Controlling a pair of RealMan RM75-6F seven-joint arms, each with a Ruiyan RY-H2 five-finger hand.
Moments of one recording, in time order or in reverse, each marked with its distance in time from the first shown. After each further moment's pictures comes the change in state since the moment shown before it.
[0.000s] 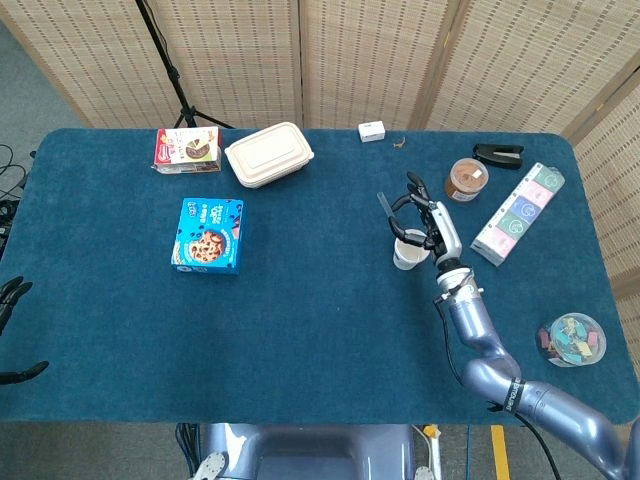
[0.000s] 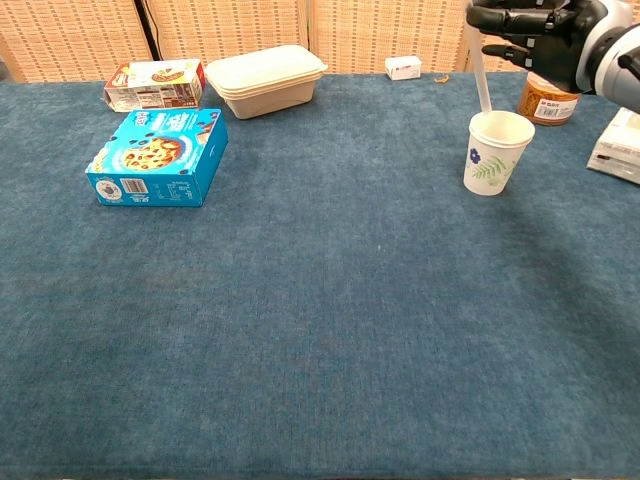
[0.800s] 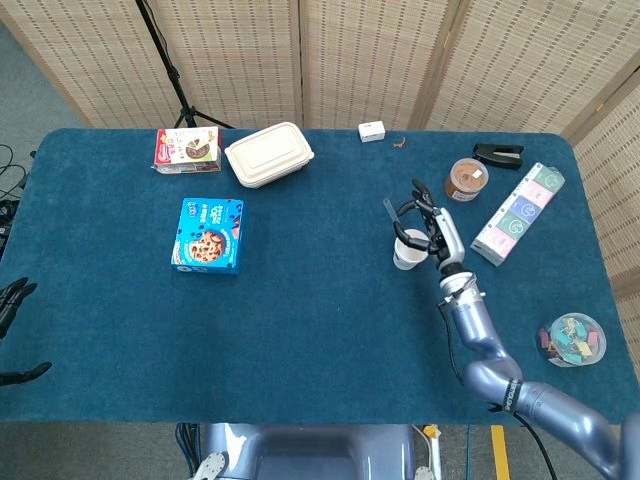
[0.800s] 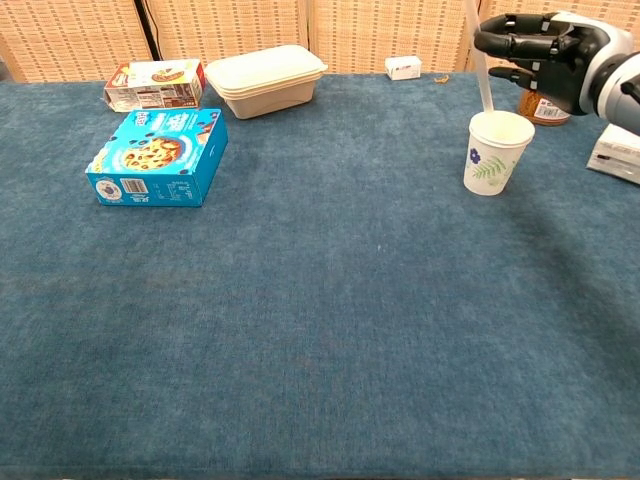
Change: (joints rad) left arm -0.005 -0.002 0.002 -0.008 0.002 -0.014 0.018; right arm 0.009 -0.018 -0.065 0.069 0.002 0.018 0.090
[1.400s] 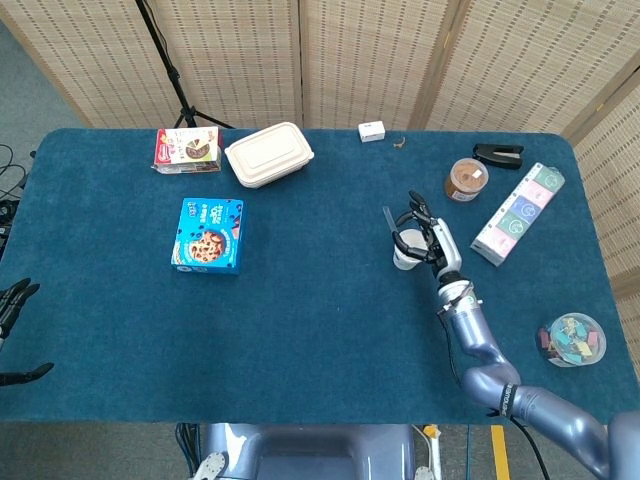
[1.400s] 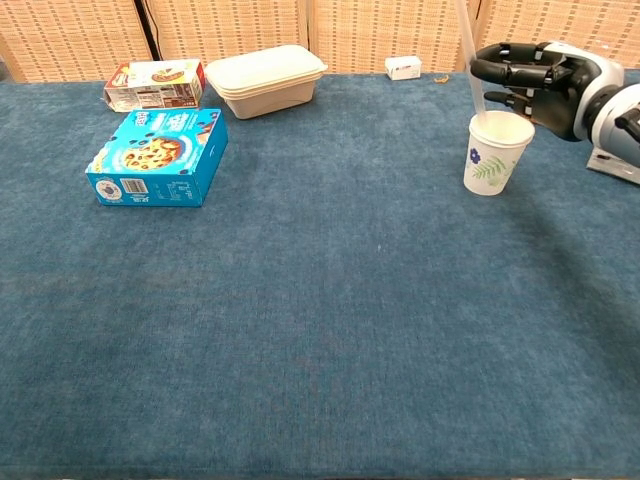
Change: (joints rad) left arm -0.003 0.000 0.002 -0.005 0.001 -0.006 0.005; right arm 0.001 -0.040 -0.058 0.073 -0.053 0.013 0.081
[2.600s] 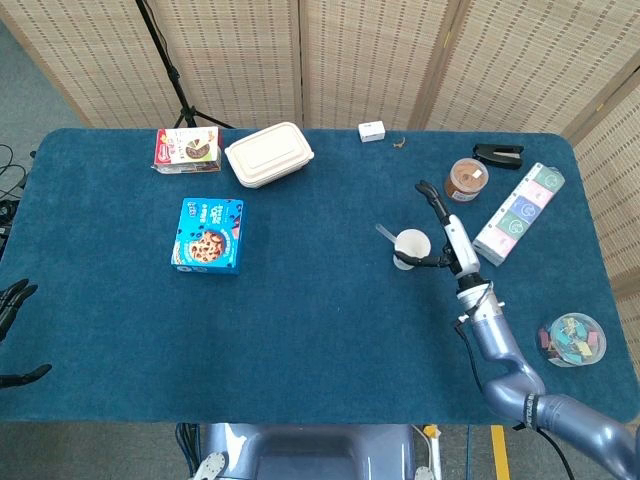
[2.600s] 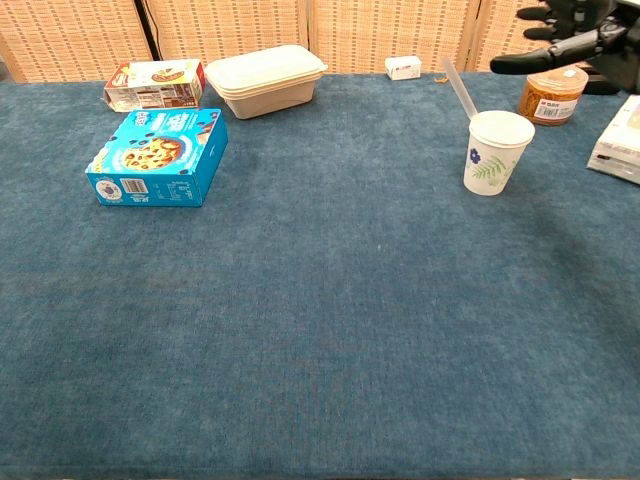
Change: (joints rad) left arm 0.009 0.007 0.008 0.012 0.030 0.031 -0.030; right arm -0.047 0.140 -0.083 -0.113 -0.143 0.209 -0.276
